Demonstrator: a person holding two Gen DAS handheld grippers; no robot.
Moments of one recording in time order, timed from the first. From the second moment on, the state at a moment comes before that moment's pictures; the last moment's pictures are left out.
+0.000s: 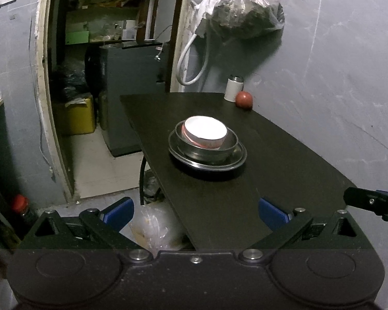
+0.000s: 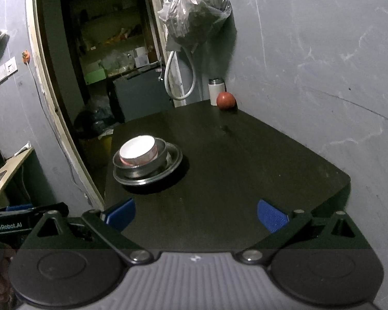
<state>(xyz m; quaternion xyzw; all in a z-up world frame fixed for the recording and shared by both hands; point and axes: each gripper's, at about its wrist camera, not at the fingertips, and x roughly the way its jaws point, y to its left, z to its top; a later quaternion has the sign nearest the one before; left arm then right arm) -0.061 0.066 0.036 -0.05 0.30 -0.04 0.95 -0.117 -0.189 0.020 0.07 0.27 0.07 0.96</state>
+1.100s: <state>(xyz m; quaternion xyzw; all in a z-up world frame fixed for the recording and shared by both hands) -0.063 0.068 0.037 -0.05 0.31 -0.03 0.95 -0.118 -0.186 0.019 0.07 0.28 0.07 0.95</state>
